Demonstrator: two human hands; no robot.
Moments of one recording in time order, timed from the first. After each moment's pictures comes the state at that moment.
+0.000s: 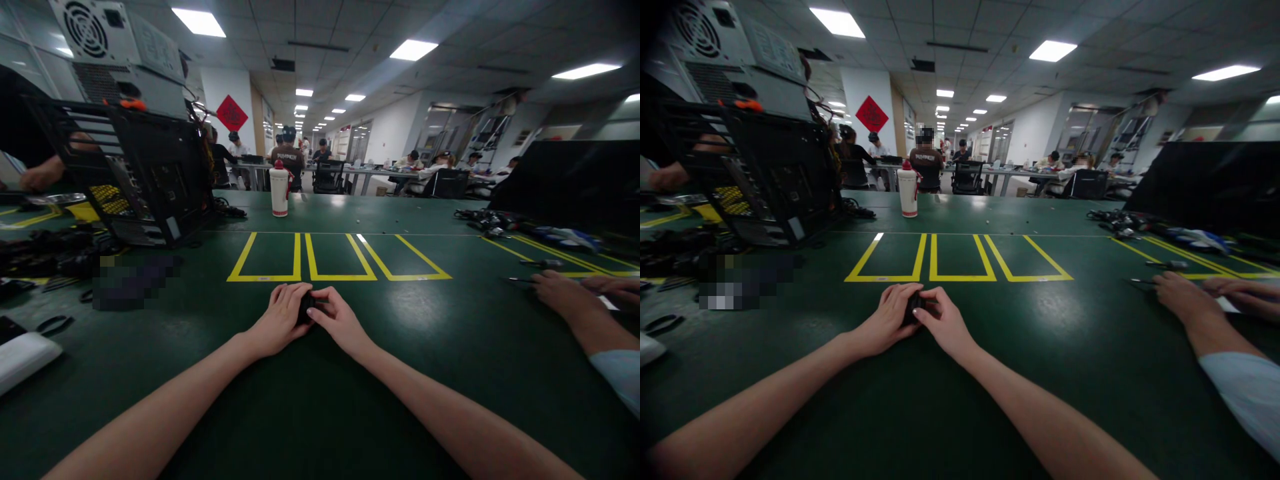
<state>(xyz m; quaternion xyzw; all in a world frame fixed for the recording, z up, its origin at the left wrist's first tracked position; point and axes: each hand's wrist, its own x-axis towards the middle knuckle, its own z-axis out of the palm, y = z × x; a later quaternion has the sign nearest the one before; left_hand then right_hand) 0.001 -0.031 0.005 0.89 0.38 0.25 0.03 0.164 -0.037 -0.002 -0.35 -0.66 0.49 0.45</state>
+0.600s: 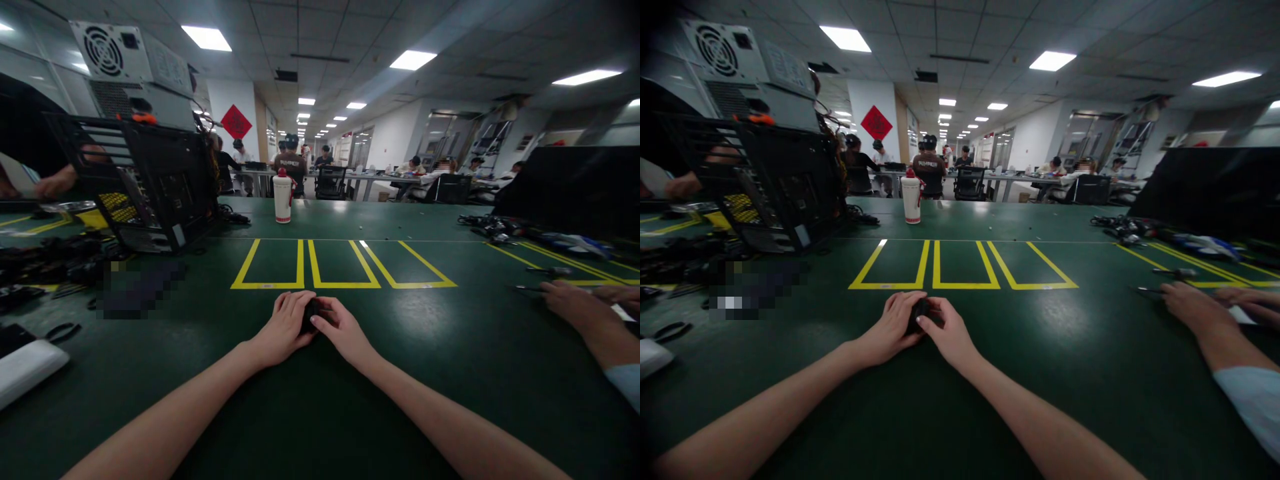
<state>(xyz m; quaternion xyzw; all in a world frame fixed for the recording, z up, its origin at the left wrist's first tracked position) 0.002 -0.032 0.010 0.89 0.39 0.24 0.04 0.164 -0.035 0.000 -0.39 -0.66 0.47 0.45</state>
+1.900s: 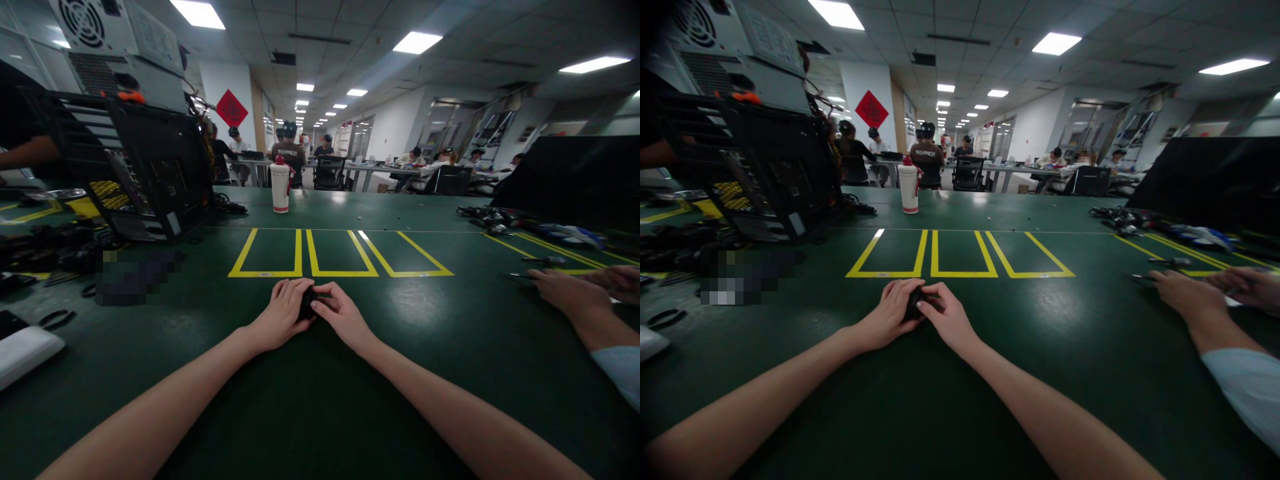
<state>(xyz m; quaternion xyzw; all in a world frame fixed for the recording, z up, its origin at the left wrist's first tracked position) 0.001 -0.031 0.006 0.89 0.38 0.25 0.04 0.165 -0.037 -0.001 -0.35 -0.66 0.48 0.46</state>
